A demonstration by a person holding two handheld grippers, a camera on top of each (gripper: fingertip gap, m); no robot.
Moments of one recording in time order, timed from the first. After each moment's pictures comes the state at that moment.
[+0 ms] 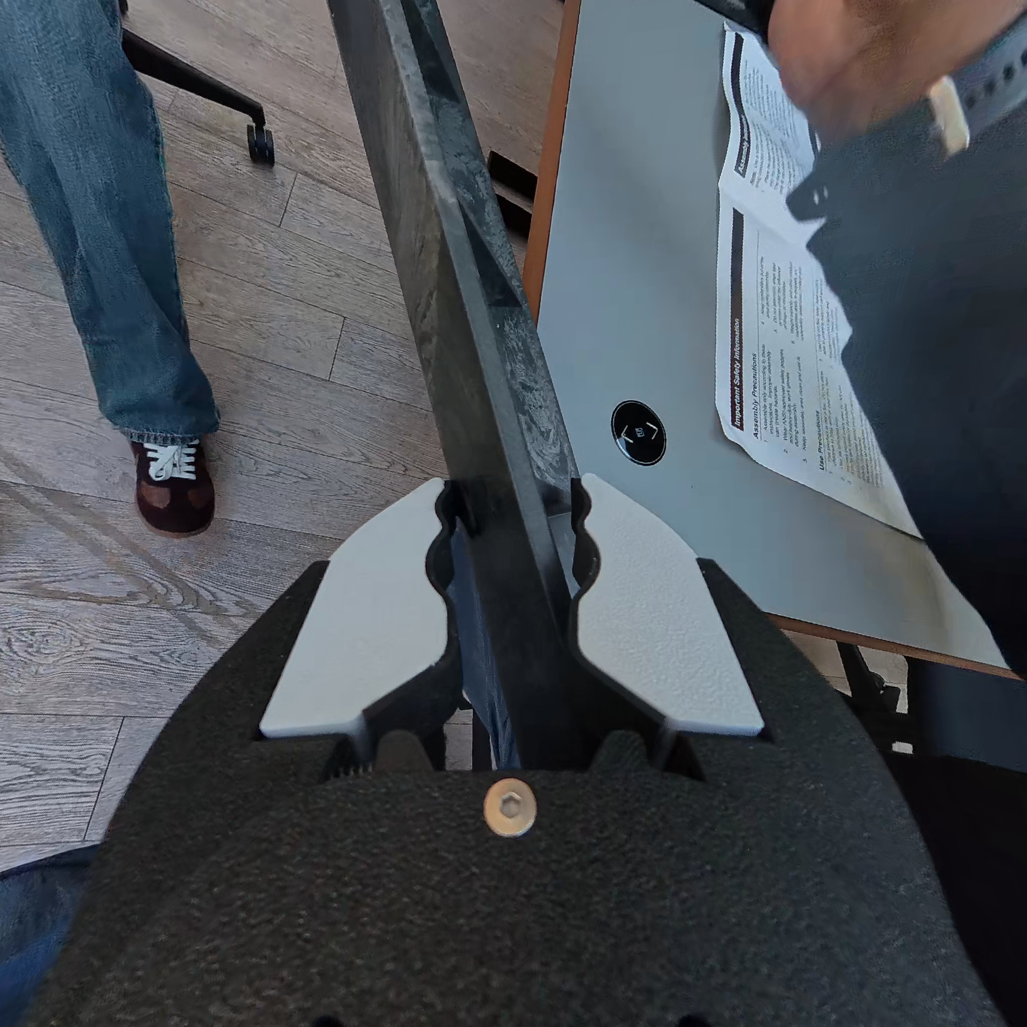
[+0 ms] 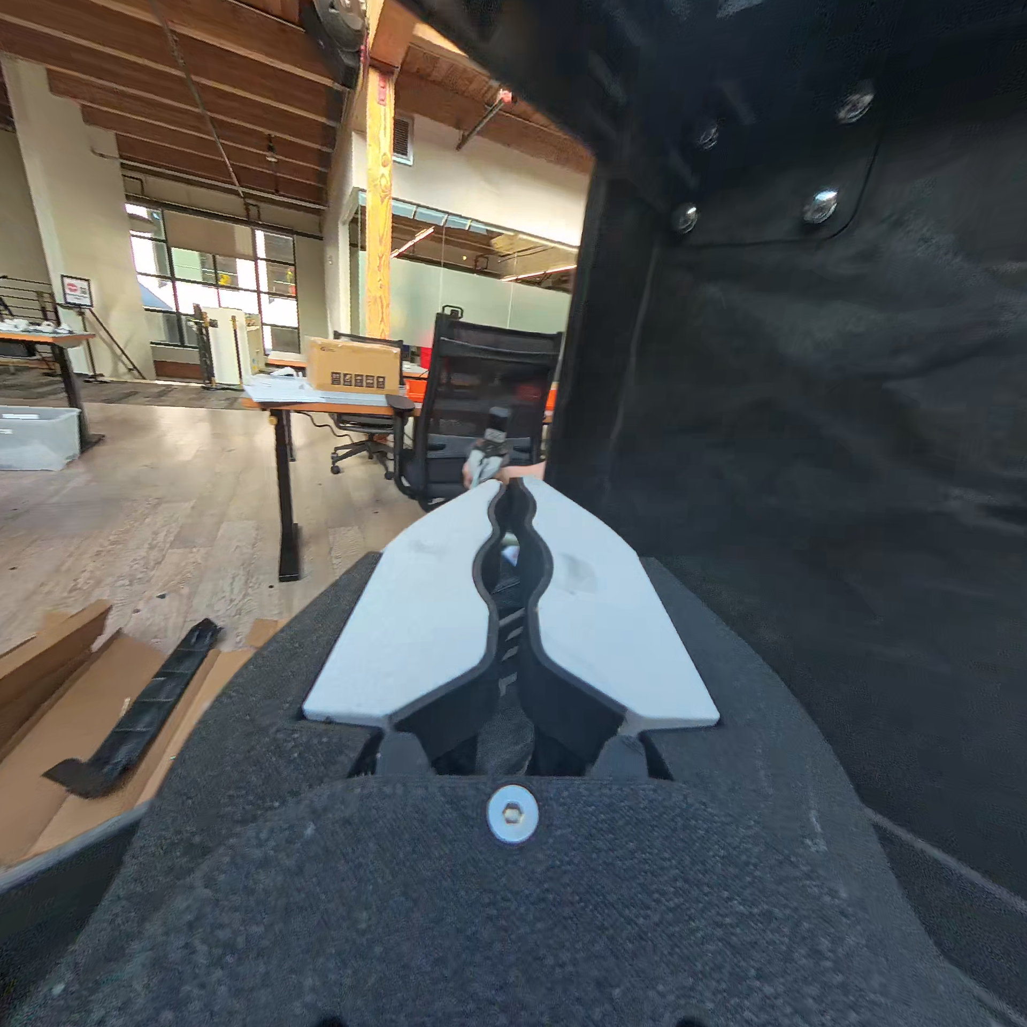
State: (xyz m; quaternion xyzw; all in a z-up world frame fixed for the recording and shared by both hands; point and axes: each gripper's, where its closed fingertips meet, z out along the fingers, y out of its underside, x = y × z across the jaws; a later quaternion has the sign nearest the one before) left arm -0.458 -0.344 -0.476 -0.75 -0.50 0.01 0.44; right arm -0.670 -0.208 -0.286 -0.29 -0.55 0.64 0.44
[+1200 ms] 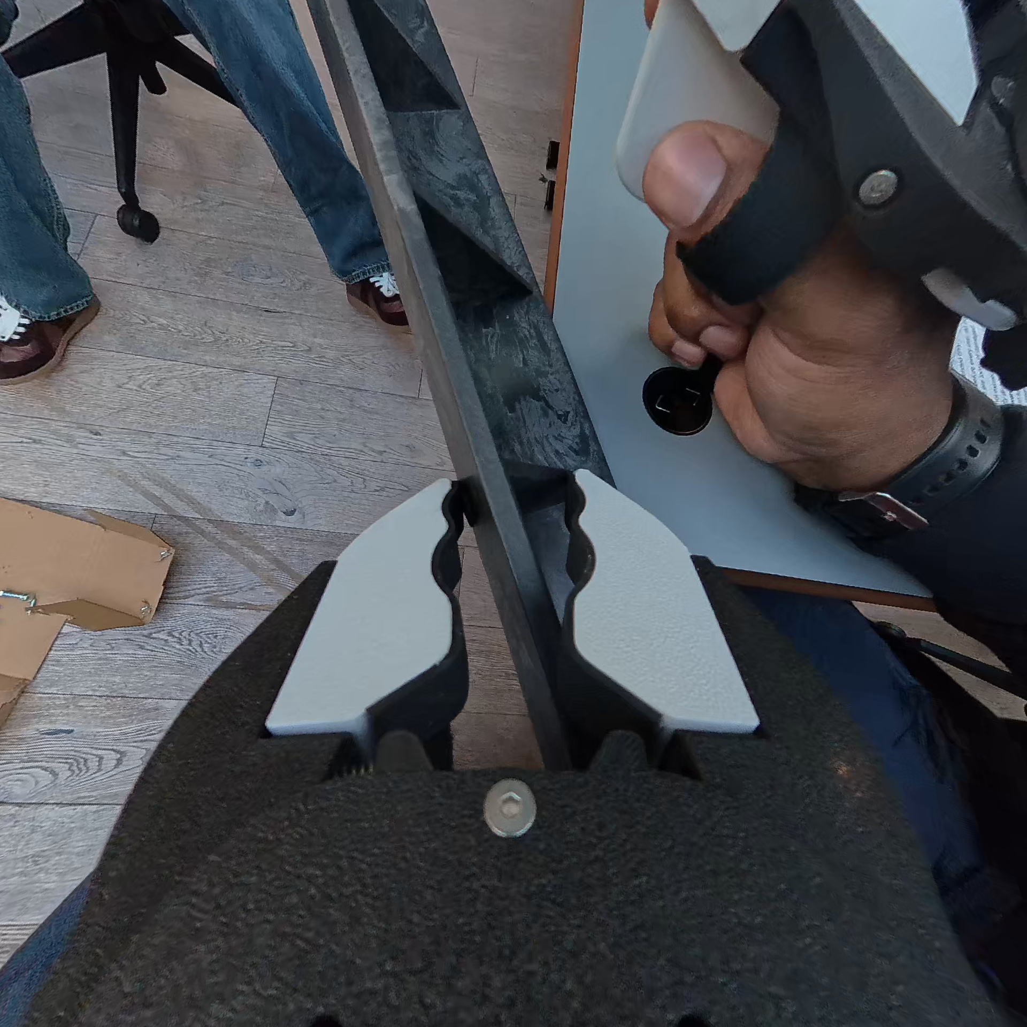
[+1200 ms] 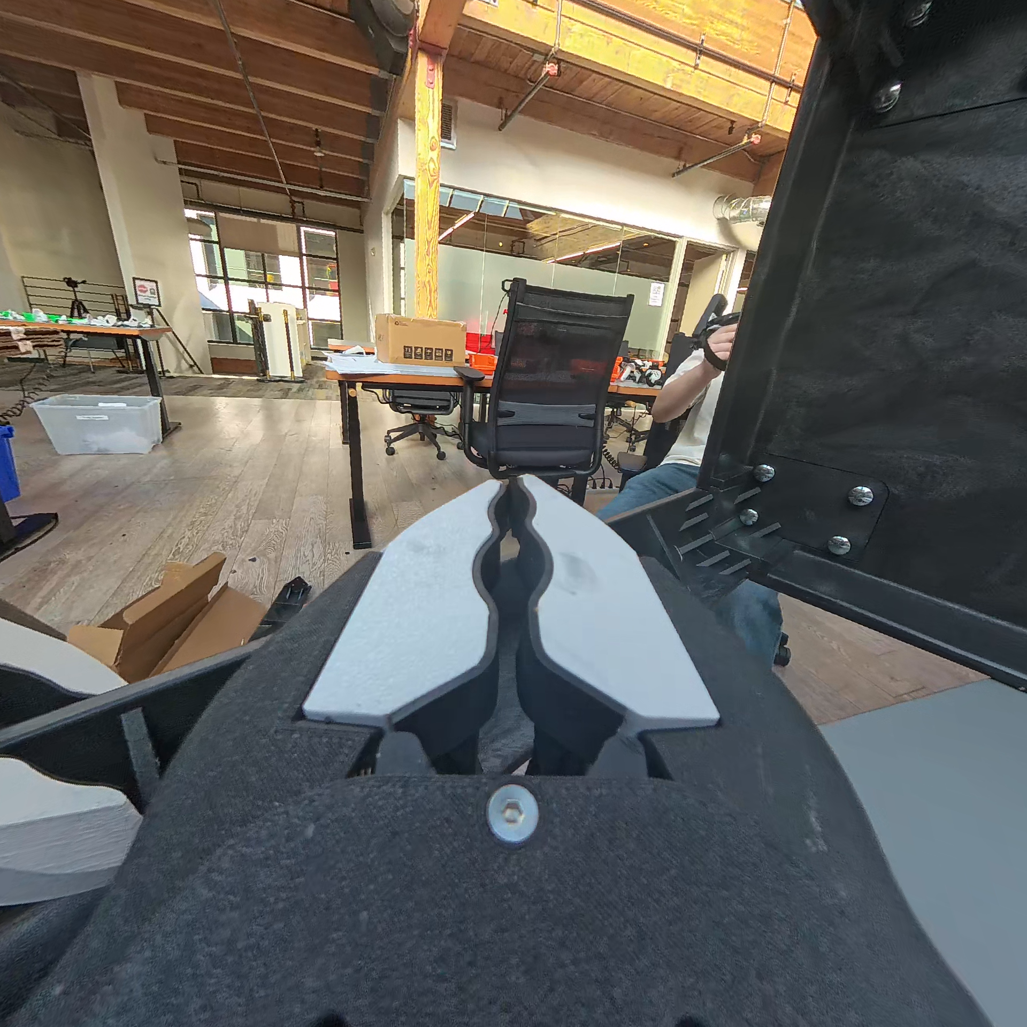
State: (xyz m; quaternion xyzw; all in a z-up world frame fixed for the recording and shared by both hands) left arm -0.455 -0.347 -0.478 -0.79 -0.45 0.11 0.40; right arm -0.547 -0.285 -0.370 -0.29 -0.57 0.65 0.41
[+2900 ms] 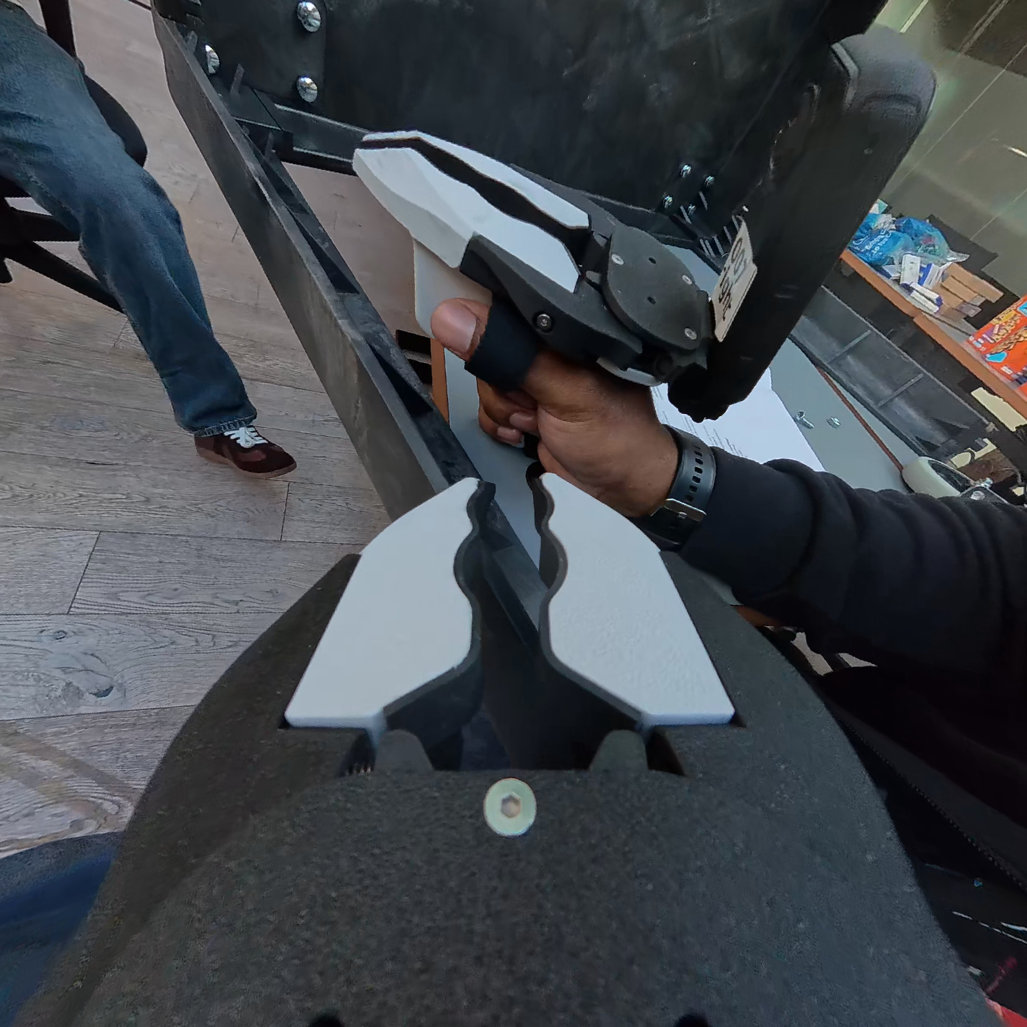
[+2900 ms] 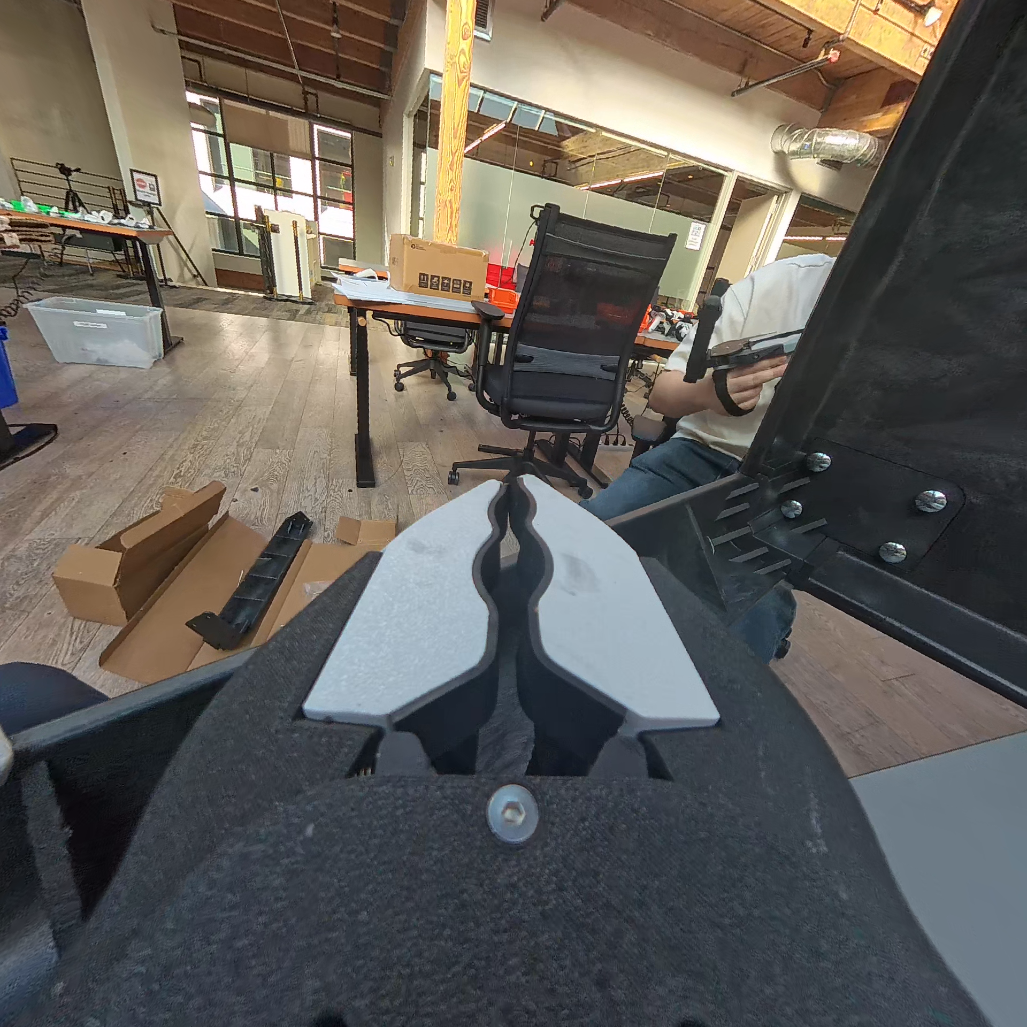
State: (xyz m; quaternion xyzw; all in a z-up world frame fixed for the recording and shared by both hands) left arm -0.444 -0.345 -0.430 -0.71 -0.38 0.04 0.59; right arm -0.574 -0.315 -0.387 -0.28 -0.63 0.61 0.40
